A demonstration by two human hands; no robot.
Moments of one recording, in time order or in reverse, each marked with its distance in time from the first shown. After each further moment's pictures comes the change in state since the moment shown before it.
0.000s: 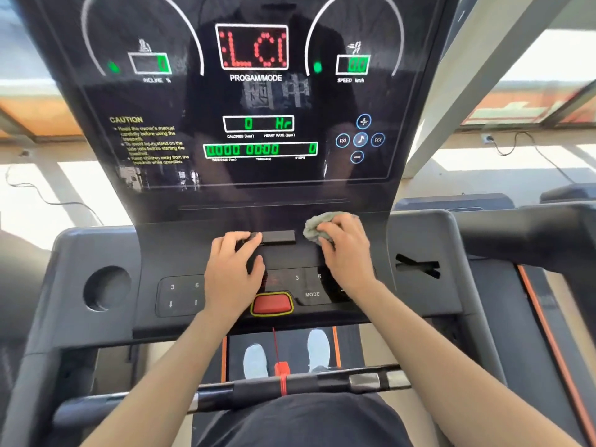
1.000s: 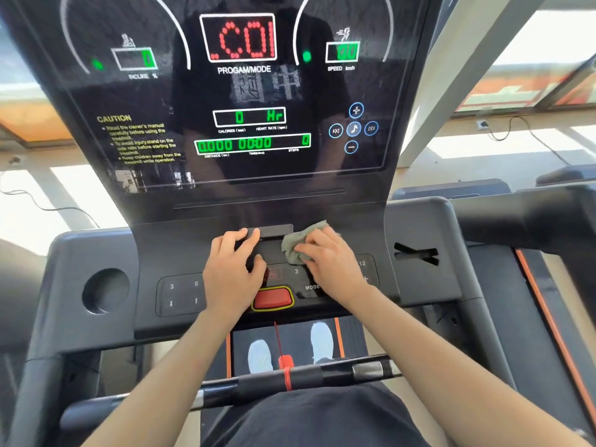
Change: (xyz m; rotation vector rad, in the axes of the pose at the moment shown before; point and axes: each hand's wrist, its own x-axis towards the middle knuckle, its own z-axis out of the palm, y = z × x) left_hand -0.004 0.000 0.003 0.042 -0.021 -0.023; right_hand -0.022 -0.013 0.010 -0.049 -0.230 -0.232
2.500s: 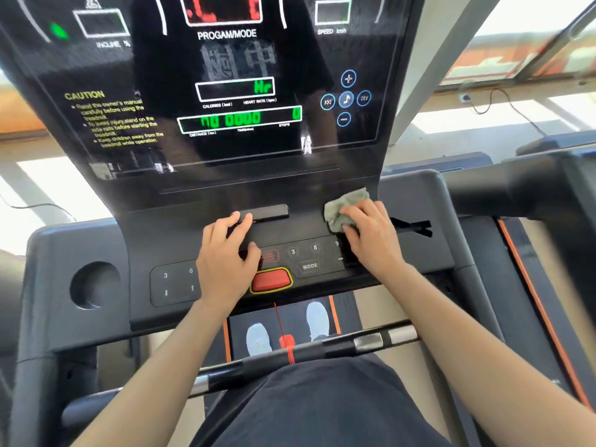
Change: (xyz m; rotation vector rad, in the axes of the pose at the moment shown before) left_hand -0.006 -0.008 0.000 -0.078 0.019 0.055; right_hand -0.034 0.045 -0.034 -0.088 0.097 0.318
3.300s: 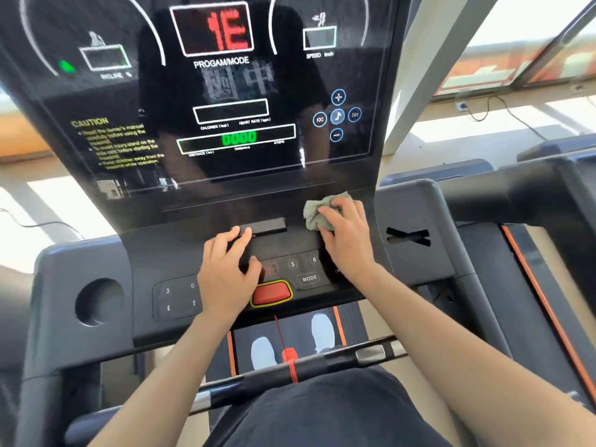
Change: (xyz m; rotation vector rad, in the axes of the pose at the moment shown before) left_hand 0.001 0.006 -0.005 0.004 -0.056 -0.047; right_hand 0.022 -0.035 0.020 0.086 0.127 -0.005
